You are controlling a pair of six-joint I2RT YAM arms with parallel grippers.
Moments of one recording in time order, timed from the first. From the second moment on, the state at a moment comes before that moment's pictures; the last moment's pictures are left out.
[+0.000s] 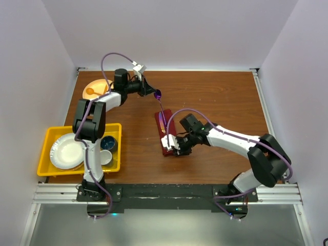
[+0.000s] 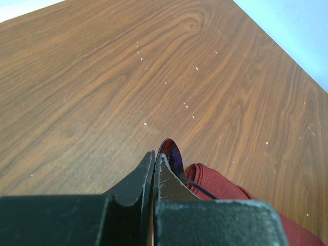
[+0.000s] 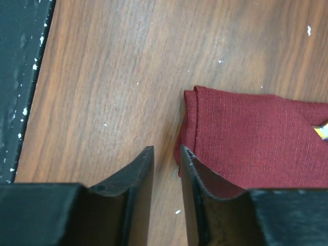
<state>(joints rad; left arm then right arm) -0.19 2.13 1.44 0.34 0.86 -0.17 0.74 1.50 0.86 -0.48 -0.64 -0.98</state>
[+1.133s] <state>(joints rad) -0.22 2.14 1.35 0.43 0.91 -0.23 0.92 1.61 0.84 -0.35 -0.30 -1.18</state>
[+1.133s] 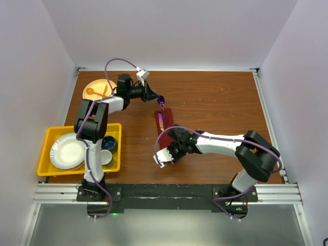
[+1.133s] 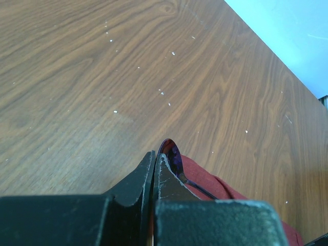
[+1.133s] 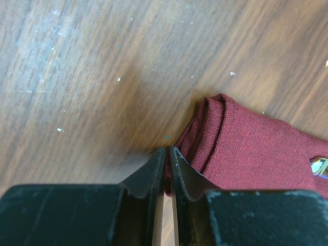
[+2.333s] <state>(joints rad) -0.30 2.14 1.28 0.35 0.90 -0.17 0.92 1.64 0.88 -0.34 -0.28 -1.13</state>
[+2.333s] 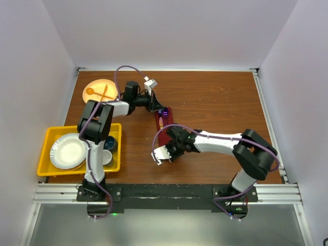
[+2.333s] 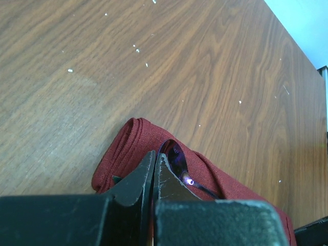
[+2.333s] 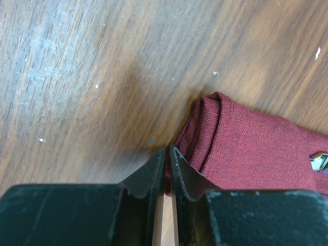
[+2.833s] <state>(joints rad) -0.32 2.14 1.33 0.25 0.83 -0.09 0.92 1.64 0.88 -0.34 -0.28 -1.13</state>
